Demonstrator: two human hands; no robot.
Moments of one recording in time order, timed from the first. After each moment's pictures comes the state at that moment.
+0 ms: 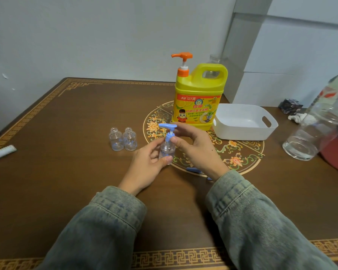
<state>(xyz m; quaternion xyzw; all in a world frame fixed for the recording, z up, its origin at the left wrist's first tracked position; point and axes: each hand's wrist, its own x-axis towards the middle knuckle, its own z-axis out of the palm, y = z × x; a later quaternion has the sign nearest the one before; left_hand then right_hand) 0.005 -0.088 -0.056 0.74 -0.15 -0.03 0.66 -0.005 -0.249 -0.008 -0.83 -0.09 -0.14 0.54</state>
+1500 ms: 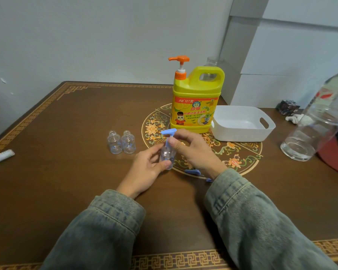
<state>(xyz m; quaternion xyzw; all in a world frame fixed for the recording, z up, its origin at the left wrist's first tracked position) 0.007 -0.087 -0.061 0.71 -0.19 -0.07 0.67 0.005 -0.257 -0.016 -0.80 -0.12 -0.06 0.59</state>
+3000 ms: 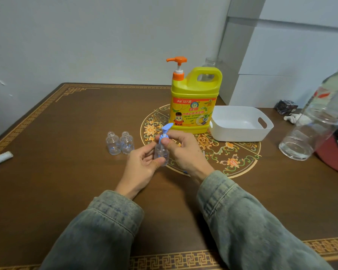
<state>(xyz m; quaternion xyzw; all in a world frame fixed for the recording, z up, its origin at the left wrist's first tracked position) 0.006 -0.086 -0.057 0.65 -0.21 -0.01 0.73 0.001 -0.231 -0.013 -0.79 -0.09 -0.10 0.59</state>
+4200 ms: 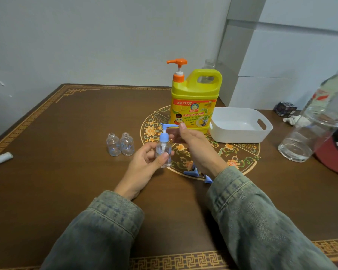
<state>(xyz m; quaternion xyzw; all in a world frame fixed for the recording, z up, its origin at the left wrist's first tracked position) -0.001 -0.091 -0.046 0.60 -0.17 -0.08 0.78 0.005 -0.252 0.000 -0.75 0.00 -0.02 0.67</state>
